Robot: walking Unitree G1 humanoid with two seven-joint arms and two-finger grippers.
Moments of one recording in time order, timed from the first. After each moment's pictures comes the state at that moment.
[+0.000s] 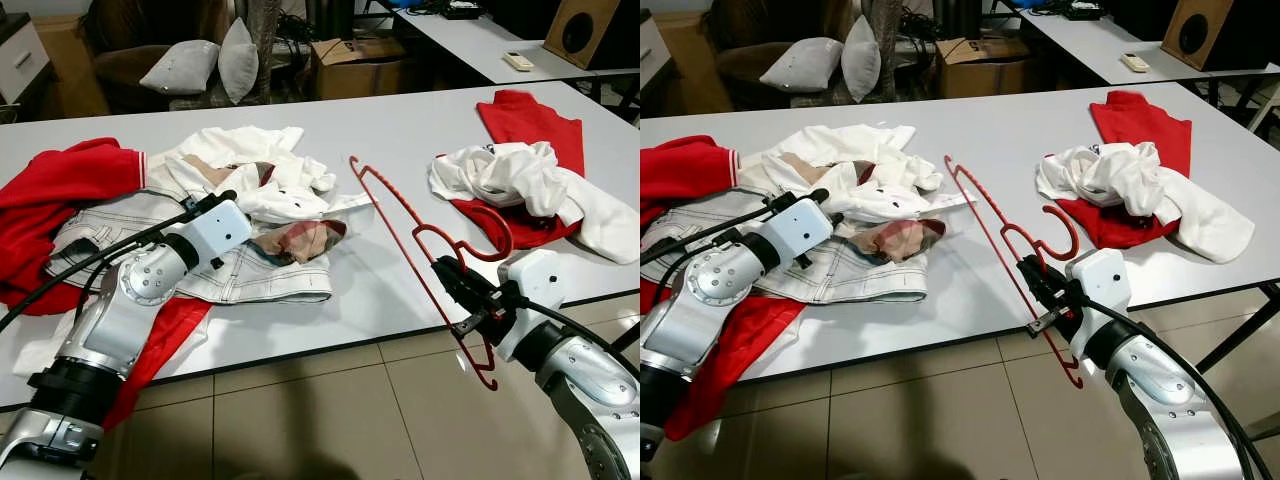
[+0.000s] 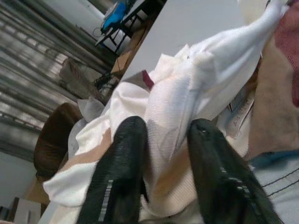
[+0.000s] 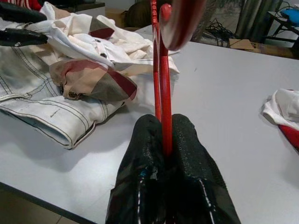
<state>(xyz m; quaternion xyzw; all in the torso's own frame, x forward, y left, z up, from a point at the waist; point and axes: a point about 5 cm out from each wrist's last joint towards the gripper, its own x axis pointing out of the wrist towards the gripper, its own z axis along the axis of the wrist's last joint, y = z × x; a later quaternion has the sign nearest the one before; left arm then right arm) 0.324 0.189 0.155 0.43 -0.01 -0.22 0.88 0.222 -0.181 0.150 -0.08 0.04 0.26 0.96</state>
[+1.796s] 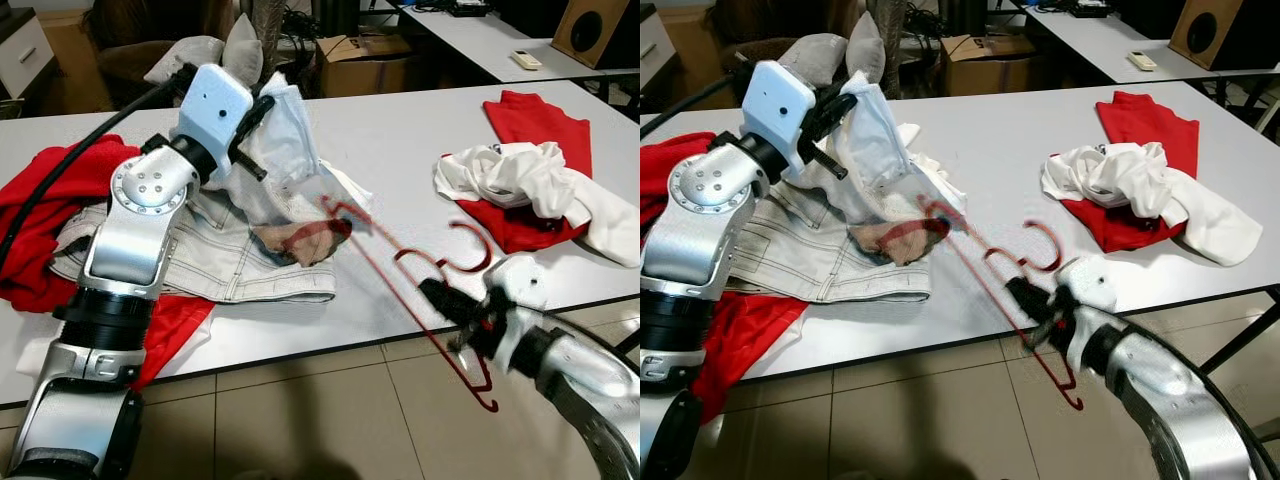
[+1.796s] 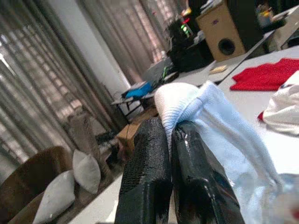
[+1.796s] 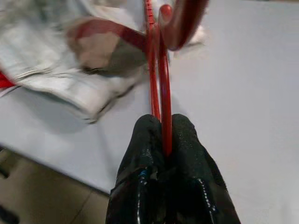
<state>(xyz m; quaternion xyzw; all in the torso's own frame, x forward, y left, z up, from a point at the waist) 0.346 0.149 0.270 0.24 -0.16 -0.23 0.93 0.227 -0.184 0.138 -0.04 0.12 0.28 0.95</state>
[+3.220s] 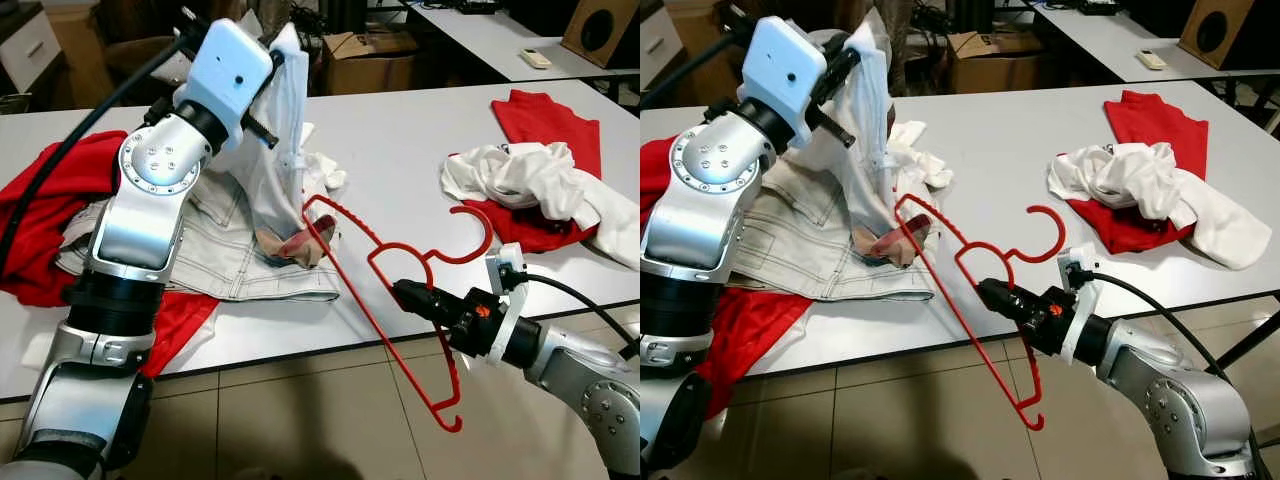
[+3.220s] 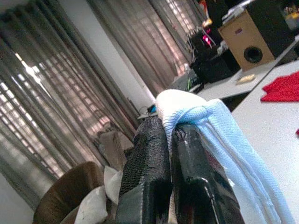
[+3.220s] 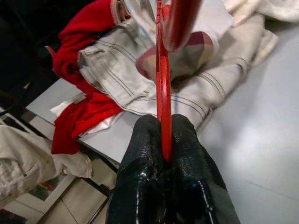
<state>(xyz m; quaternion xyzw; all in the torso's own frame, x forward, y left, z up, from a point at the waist) 0.347 0.134 0.297 0.29 -0.21 -0.19 0.91 0.231 -0.169 0.146 0.15 0.15 0.43 0.87</state>
